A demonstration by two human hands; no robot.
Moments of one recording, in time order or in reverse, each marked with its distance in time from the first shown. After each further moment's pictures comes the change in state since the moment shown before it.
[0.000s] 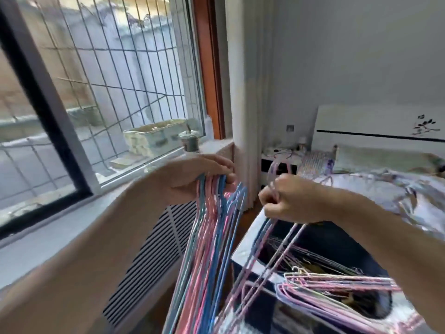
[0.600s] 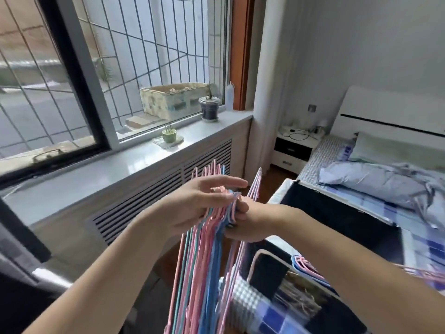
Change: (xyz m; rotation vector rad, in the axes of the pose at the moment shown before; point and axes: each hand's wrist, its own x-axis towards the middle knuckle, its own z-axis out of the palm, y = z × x) left_hand -0.072 -0.133 -0.073 -0.131 0.035 0.033; right_hand 0.093 -0.107 0.140 0.087 -0.287 -0.169
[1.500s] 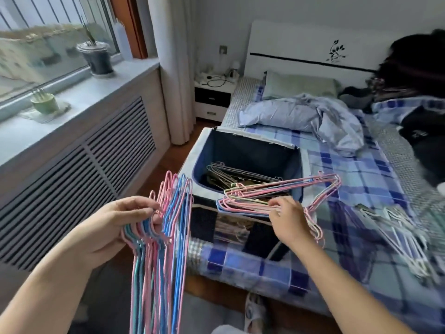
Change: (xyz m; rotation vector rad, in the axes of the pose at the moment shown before) left_hand 0.031 -0.111 0.028 -0.210 -0.010 -0.297; right_hand -0.224 0.139 0.180 0.261 0.737 1.095
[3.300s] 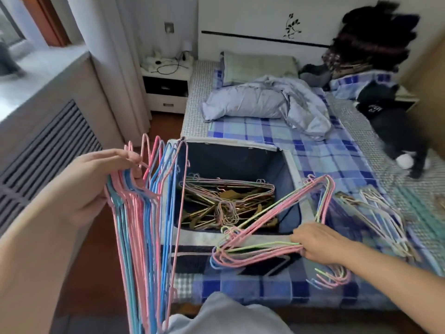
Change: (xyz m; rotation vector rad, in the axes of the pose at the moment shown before) left_hand 0.246 0.116 -0.033 0.377 -0.031 0.162; right_hand 0.090 0.099 -0.021 -0.701 -0.674 -0.344
